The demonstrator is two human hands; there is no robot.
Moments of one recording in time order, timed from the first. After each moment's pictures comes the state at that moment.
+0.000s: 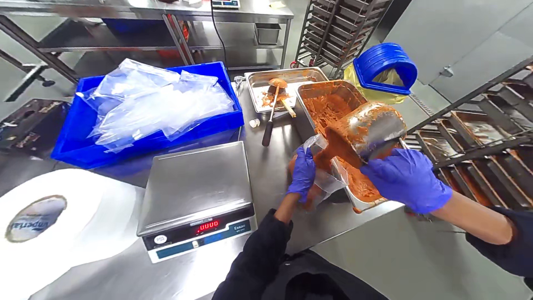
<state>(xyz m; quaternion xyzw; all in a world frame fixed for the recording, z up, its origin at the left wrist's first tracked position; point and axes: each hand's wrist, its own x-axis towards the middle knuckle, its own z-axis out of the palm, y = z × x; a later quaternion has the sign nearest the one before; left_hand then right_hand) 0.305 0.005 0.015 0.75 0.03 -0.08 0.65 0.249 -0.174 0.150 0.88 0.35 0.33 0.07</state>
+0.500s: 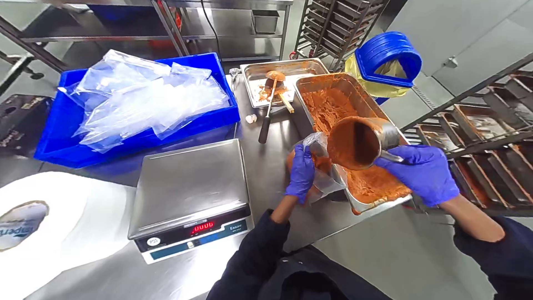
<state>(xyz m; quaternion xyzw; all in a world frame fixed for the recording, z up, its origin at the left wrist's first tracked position) 0.308 -0.001 0.012 0.74 0.02 -0.04 0.67 0.254 -0.198 0.155 0.94 0.07 0.14 -0.32</state>
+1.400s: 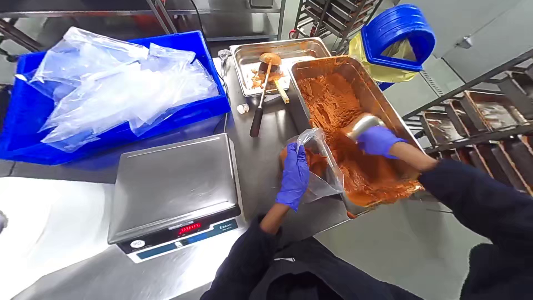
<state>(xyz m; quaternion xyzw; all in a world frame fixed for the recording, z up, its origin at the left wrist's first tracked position) 0.303 -0.006 0.013 0.75 0.04 -0.01 0.66 0.391 -0.274 0.059 0.94 0.06 -0.31 0.09</state>
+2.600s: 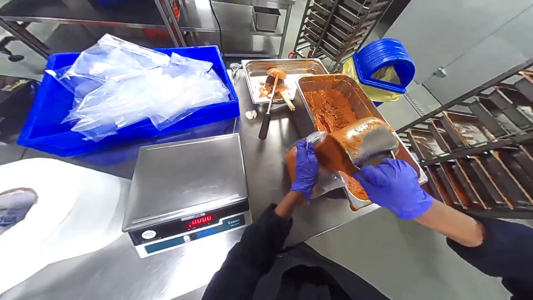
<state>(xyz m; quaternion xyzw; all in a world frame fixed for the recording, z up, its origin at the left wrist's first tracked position) 0.303 -0.007 0.021 0.69 0.05 0.01 0.72 0.241 -0.166 0.123 0.92 0.29 0.26 0.06</state>
